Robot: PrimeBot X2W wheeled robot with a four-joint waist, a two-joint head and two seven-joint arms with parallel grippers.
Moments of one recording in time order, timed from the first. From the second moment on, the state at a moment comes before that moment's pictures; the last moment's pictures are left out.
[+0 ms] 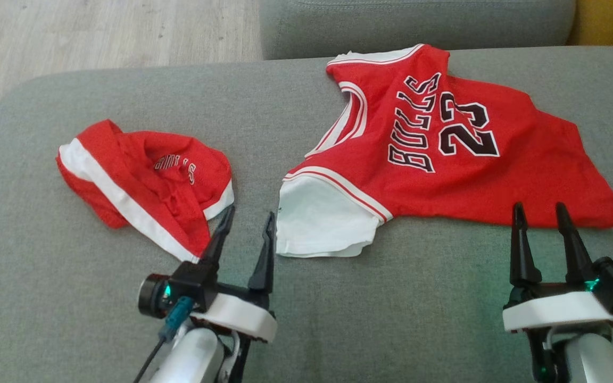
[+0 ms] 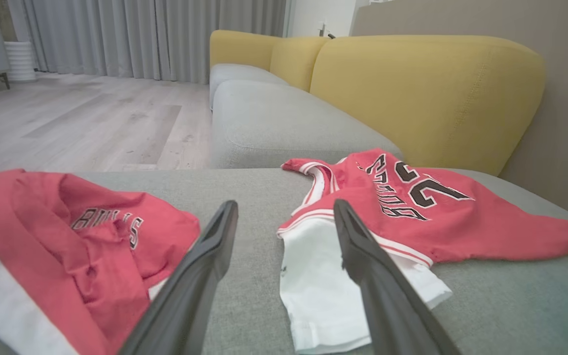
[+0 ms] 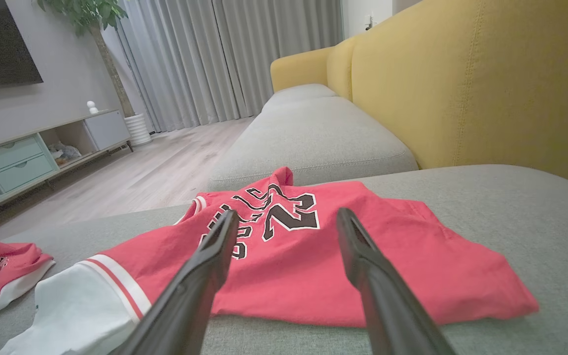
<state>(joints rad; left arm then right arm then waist) -0.24 0.07 -0.51 0.38 -0.36 0.07 -0.25 -0.03 -0.05 -0.04 0.21 0.18 0.13 -0.25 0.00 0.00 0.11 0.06</state>
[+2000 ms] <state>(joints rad) -0.31 0.05 -0.48 0.32 -0.41 -0.03 -0.25 -0.41 -0.04 -0.47 0.80 0.02 0.13 -0.16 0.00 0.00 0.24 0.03</state>
